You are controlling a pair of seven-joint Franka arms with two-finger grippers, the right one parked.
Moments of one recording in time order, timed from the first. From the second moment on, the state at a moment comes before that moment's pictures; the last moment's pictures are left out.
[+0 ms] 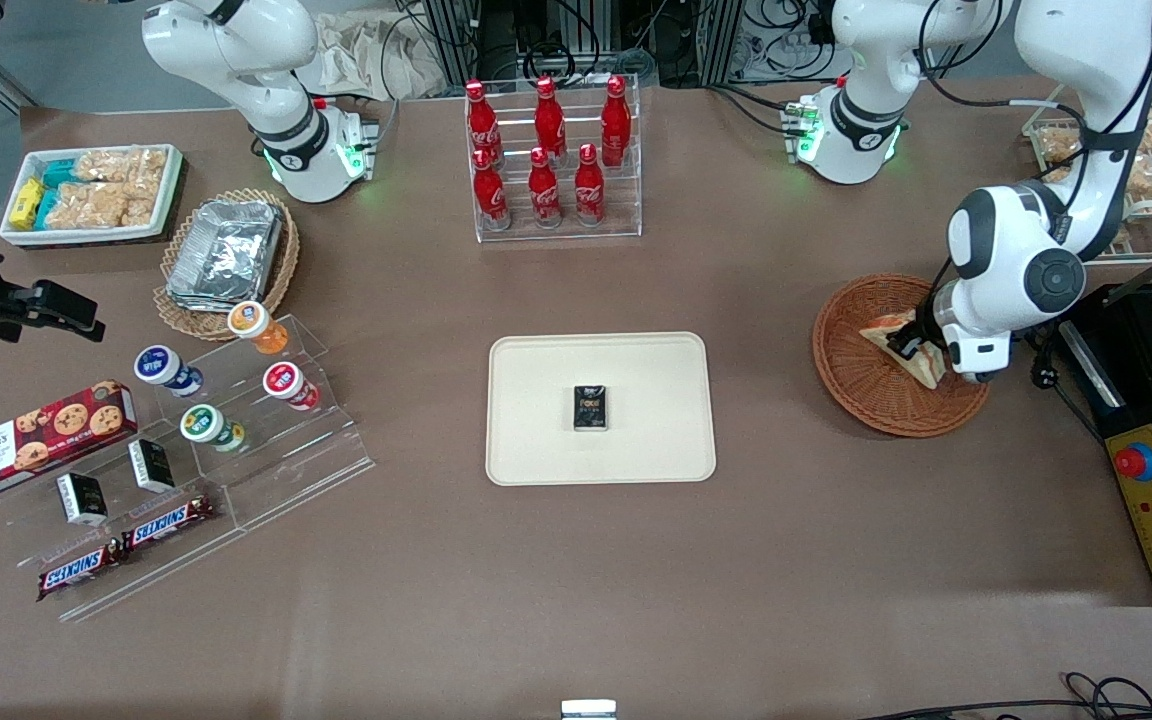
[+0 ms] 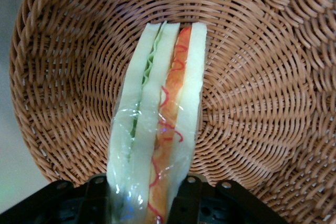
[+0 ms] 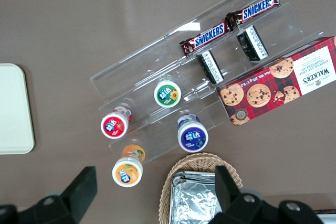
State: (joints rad) arm 0.07 0.13 -0.05 -2.44 -0.02 2.32 -0.84
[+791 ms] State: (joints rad) arm 0.06 0.02 -0.07 -2.13 0.00 1.83 -0.84
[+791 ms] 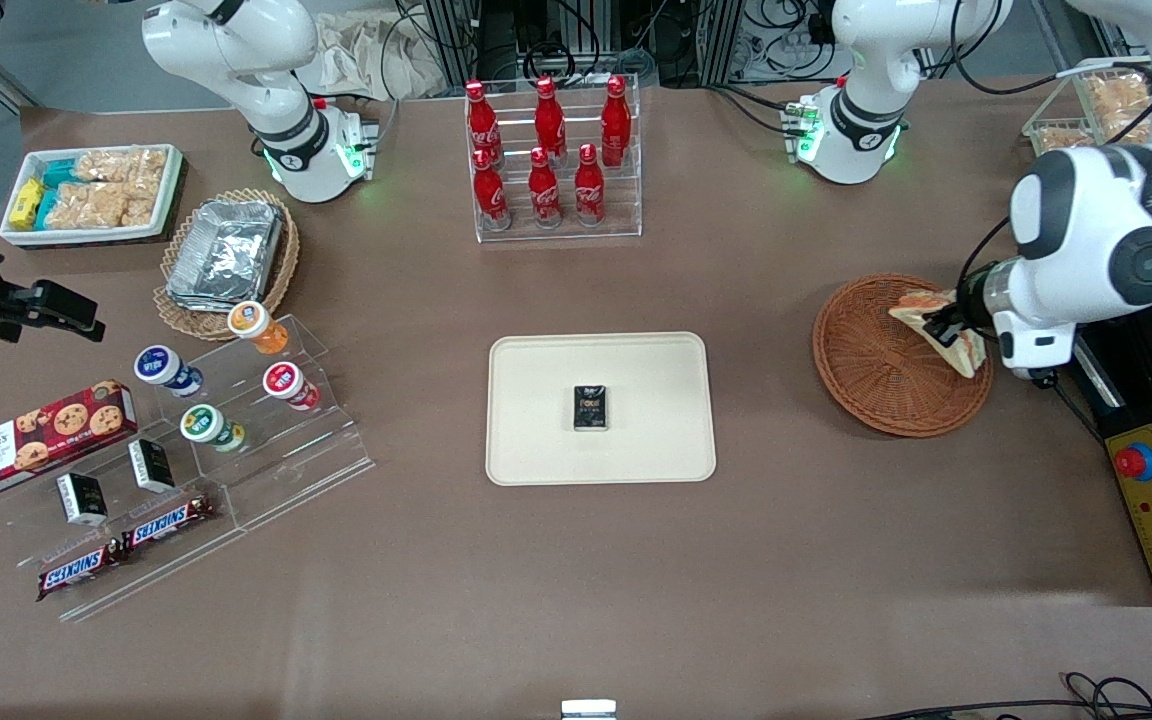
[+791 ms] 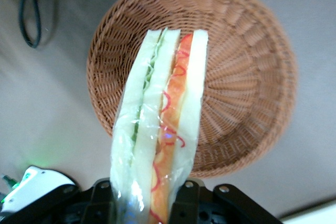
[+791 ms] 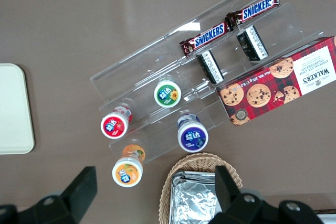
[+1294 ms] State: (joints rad) arm 0.05 0.03 -0.26 -1.97 0.00 1.73 -0.85
